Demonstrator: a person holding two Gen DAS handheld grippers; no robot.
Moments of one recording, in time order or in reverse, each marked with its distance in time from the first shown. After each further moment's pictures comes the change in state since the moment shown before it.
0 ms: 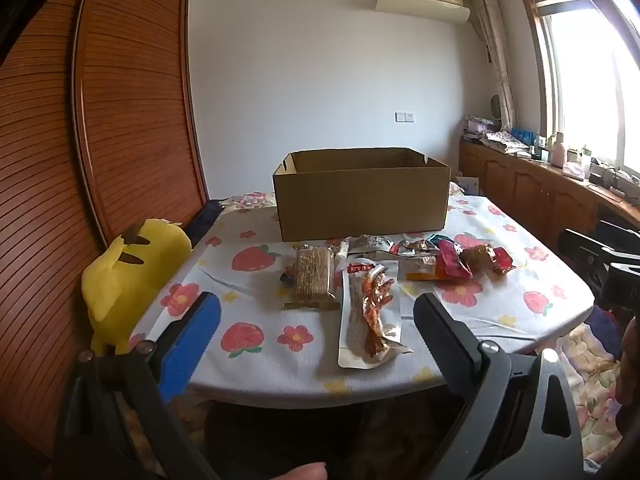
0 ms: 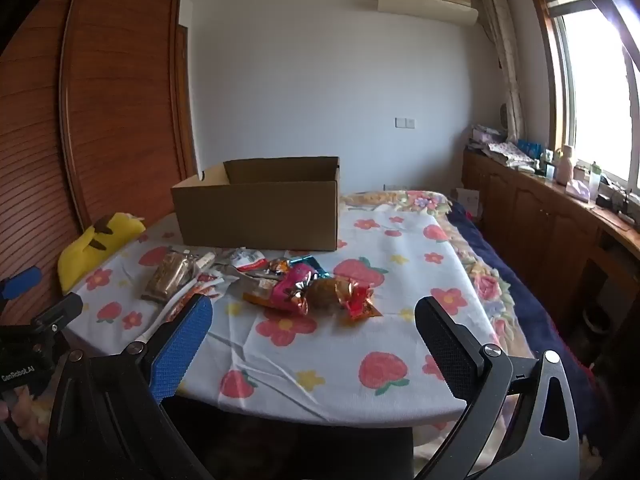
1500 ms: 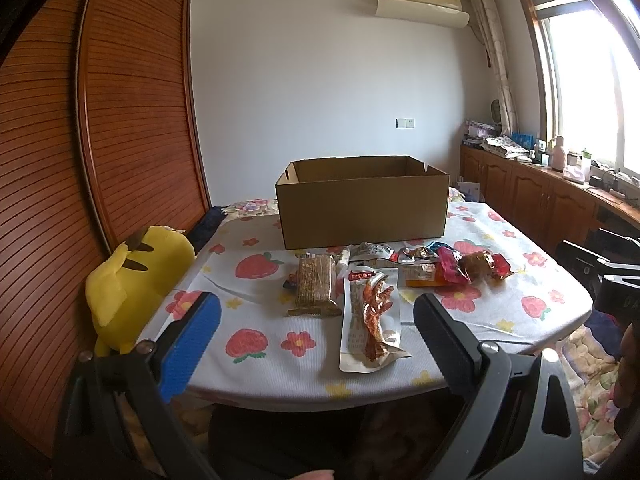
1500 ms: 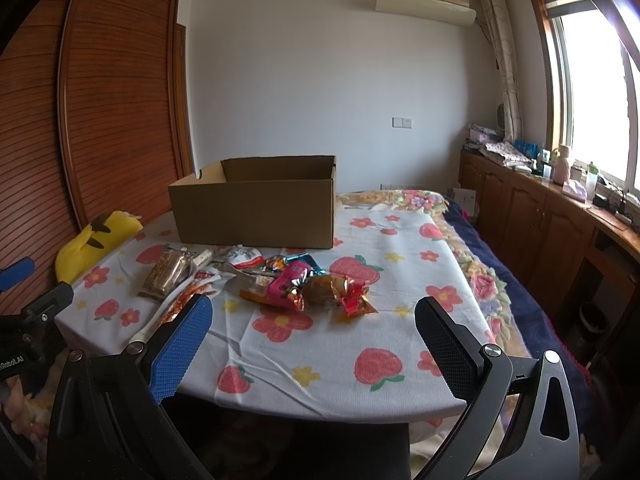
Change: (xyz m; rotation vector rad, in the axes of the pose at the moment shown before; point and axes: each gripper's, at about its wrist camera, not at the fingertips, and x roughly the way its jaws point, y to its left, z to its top) left arm -0.008 0.001 0.008 0.006 -0.022 0.004; right arm -0.004 -0.002 -0.003 -0.007 0.000 -0.008
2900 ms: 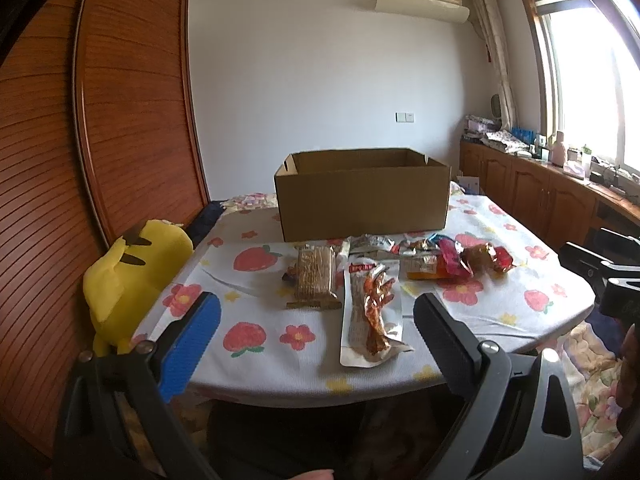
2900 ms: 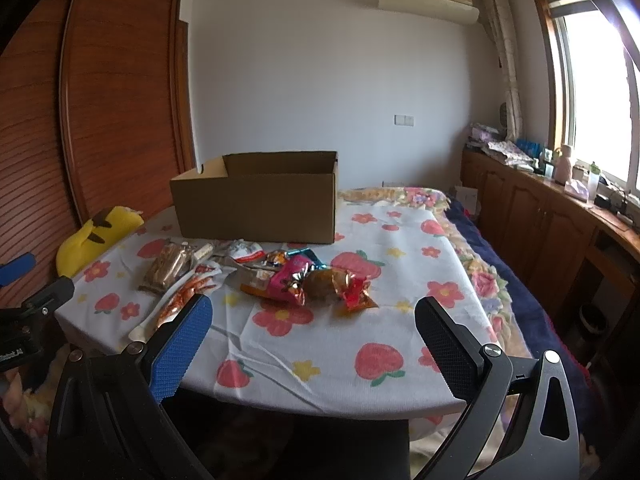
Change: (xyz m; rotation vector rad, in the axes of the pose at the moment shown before) left arm 0.008 0.001 -0.003 0.001 0.028 -0.005; right arm 0.004 0.002 -0.003 -0.008 0.018 0.003
